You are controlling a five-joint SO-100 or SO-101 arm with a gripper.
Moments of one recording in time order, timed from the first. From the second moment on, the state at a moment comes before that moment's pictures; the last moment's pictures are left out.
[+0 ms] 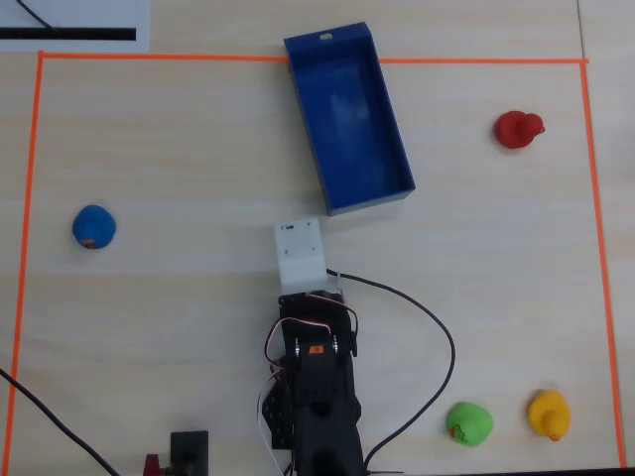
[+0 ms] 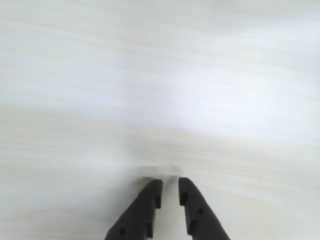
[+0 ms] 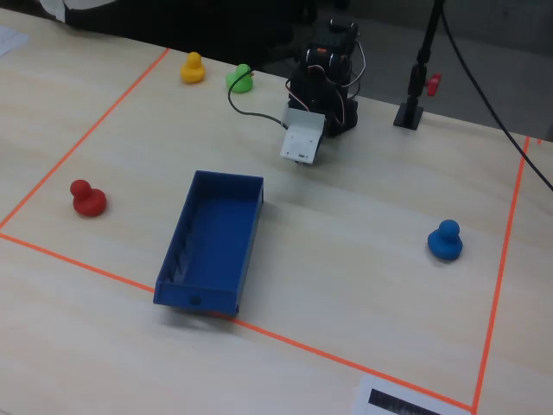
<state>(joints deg) 0.5 190.4 178.1 75.8 -92.6</state>
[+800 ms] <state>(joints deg) 1.8 190.4 178.1 75.8 -92.6</state>
